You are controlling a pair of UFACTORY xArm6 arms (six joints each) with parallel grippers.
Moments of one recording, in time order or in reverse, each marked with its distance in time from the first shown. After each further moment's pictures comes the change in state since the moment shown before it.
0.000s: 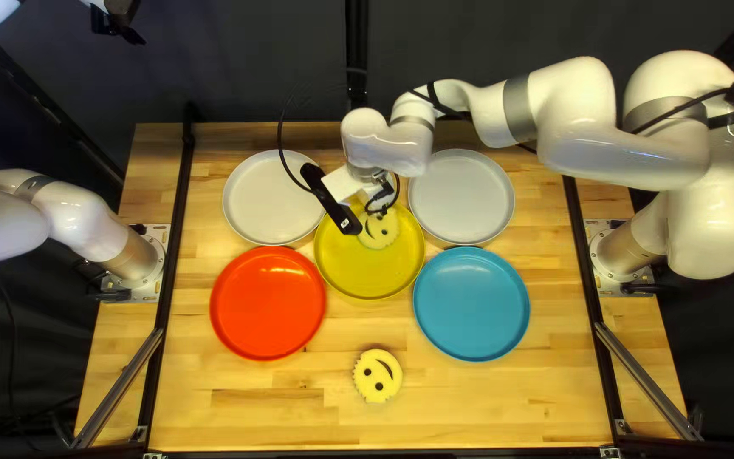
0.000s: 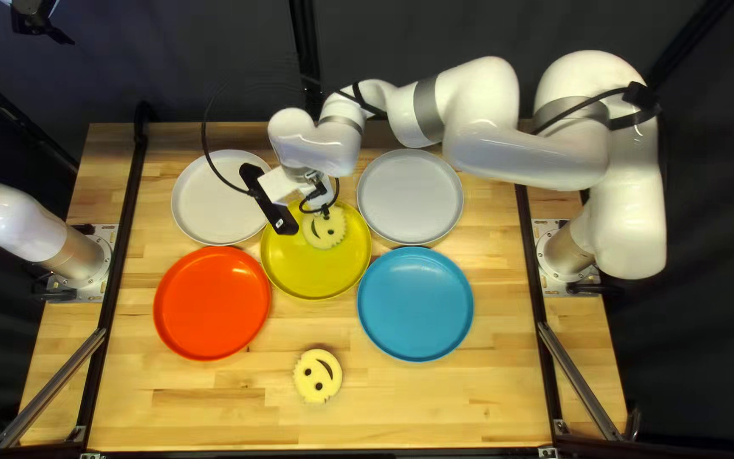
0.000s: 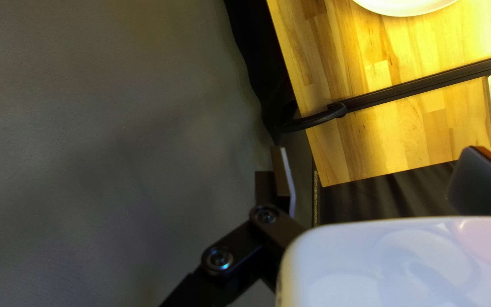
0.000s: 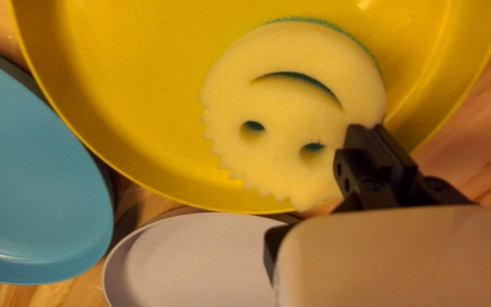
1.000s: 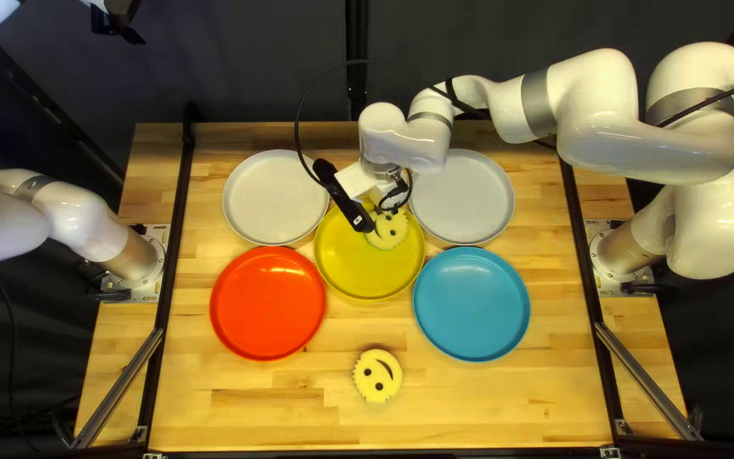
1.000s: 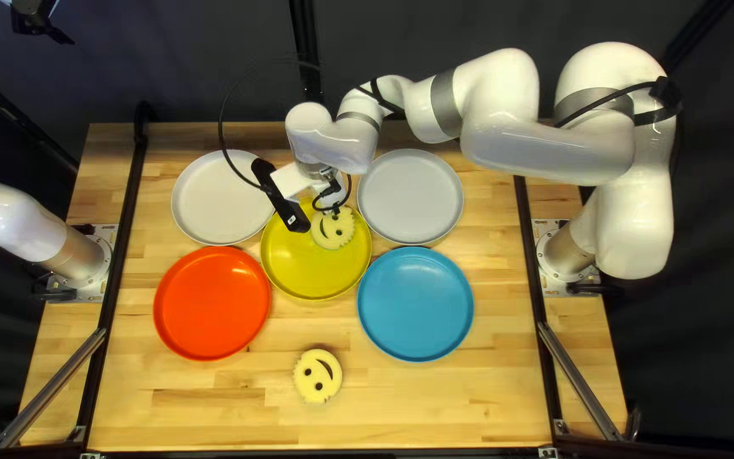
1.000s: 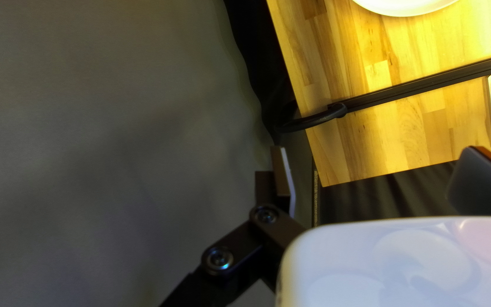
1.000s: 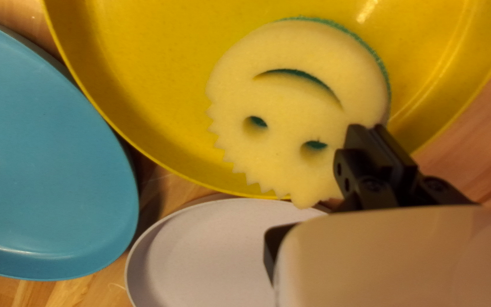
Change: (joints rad) left arm 0.000 0.000 0.000 0.000 0.000 0.000; right arm 0.125 -0.164 0.245 0.005 -0.124 0.088
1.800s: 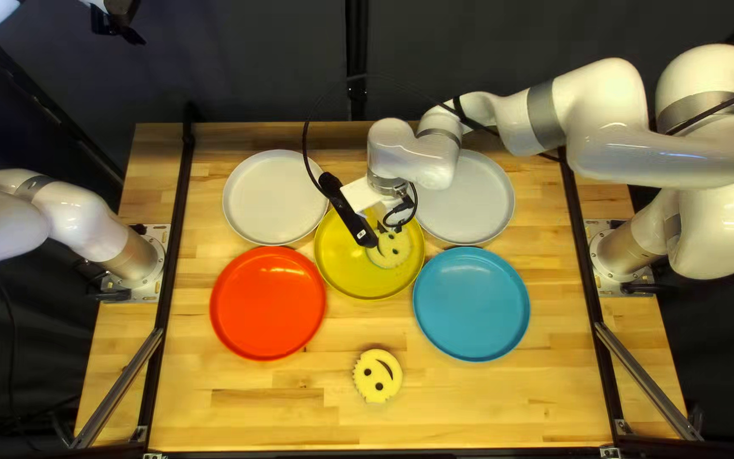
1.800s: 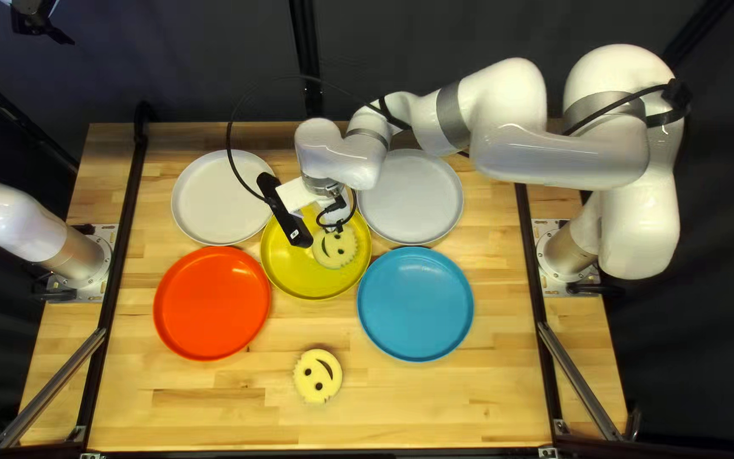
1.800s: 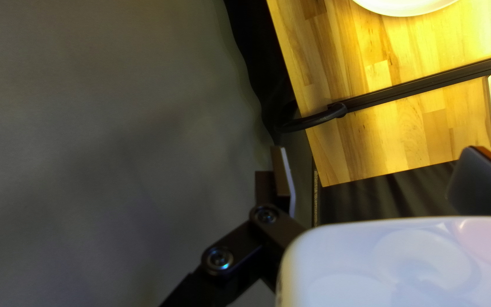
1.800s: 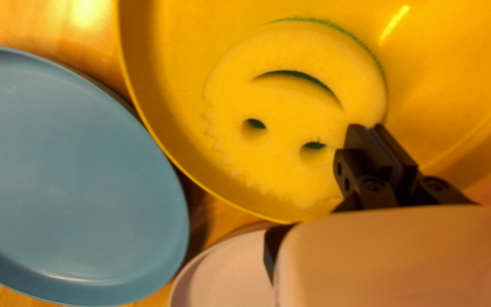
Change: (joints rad) left arm 0.000 0.000 0.000 0.000 0.000 0.000; right arm -0.081 -0.019 0.019 0.093 -0.002 -0.070
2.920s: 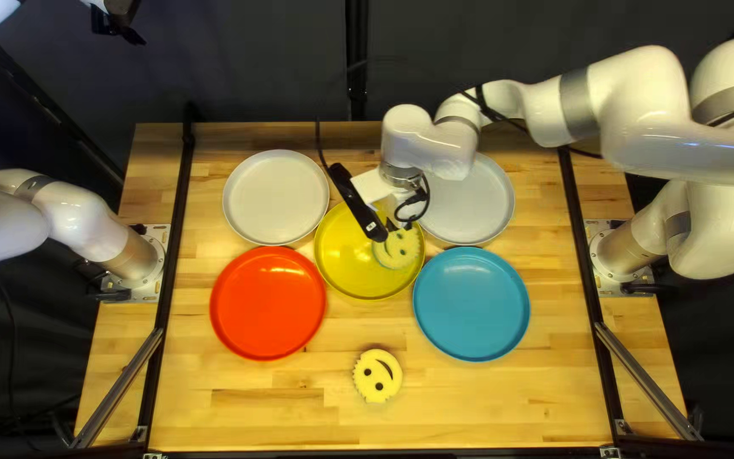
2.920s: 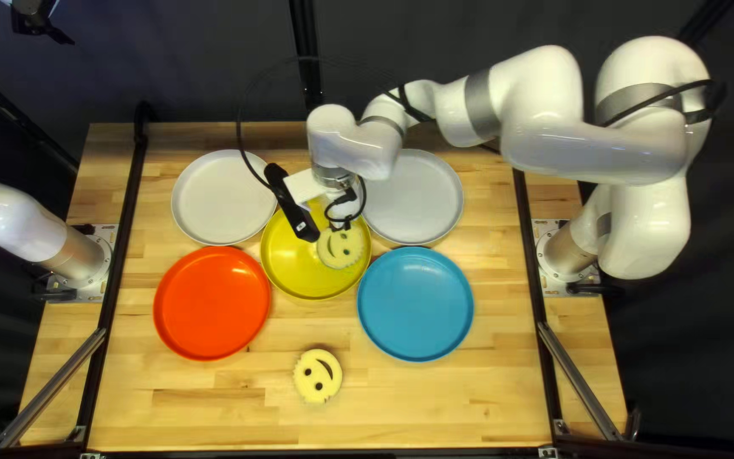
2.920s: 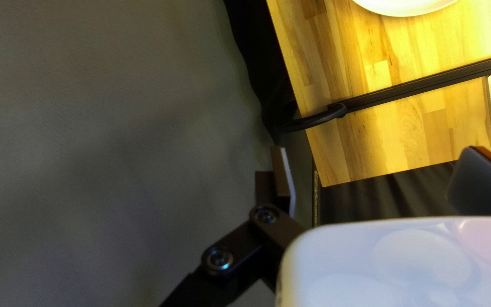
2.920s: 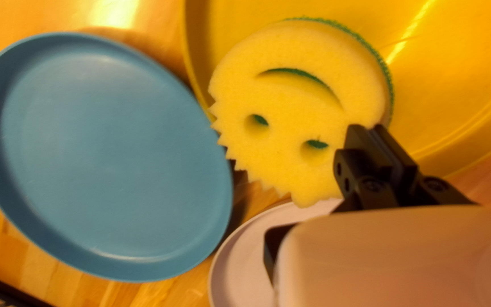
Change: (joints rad) left arm 0.000 0.000 0.000 0.000 0.000 0.000; right arm 0.042 -0.081 0.066 0.069 -0.015 0.035
